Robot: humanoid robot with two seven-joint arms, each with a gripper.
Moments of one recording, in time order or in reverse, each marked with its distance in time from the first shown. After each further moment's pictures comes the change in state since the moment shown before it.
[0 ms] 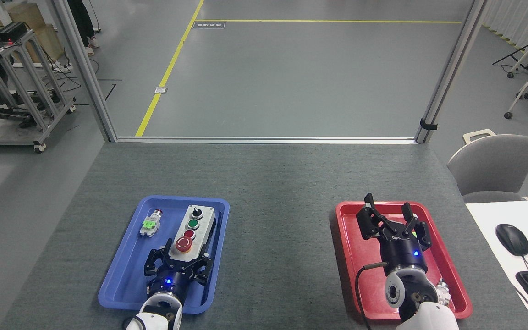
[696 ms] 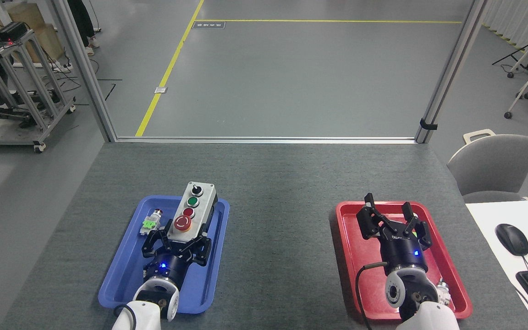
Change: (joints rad) left arm 0.006 0.019 0.006 -0.179 0.080 -0.067 -0.007; right arm -0.001 -0.002 0.000 0.000 0.001 -0.001 -0.001
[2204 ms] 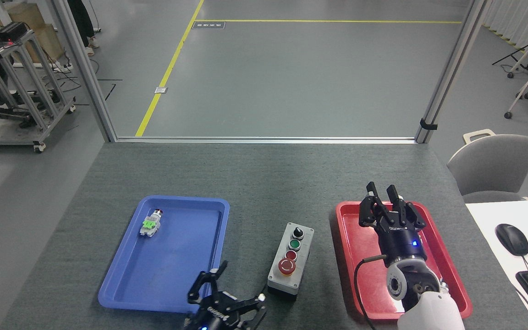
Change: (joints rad) left arm 0.314 0.169 -0.410 -0.503 0.074 0.094 -0.062; right arm -0.045 -0.025 0.017 0.025 0.030 -0.122 -0.010
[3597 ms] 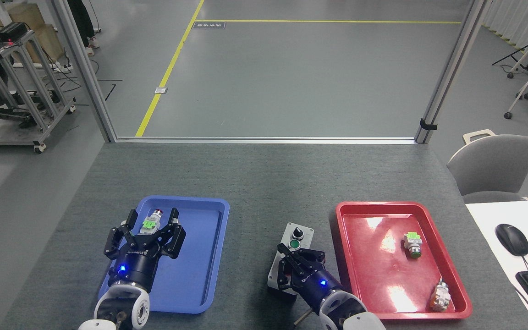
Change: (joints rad) left arm -0.137 -0.069 0.453 0.089 0.193 -0.054 0.001; right arm 0.003 0.060 0.354 0.296 0.306 -0.122 -0.015
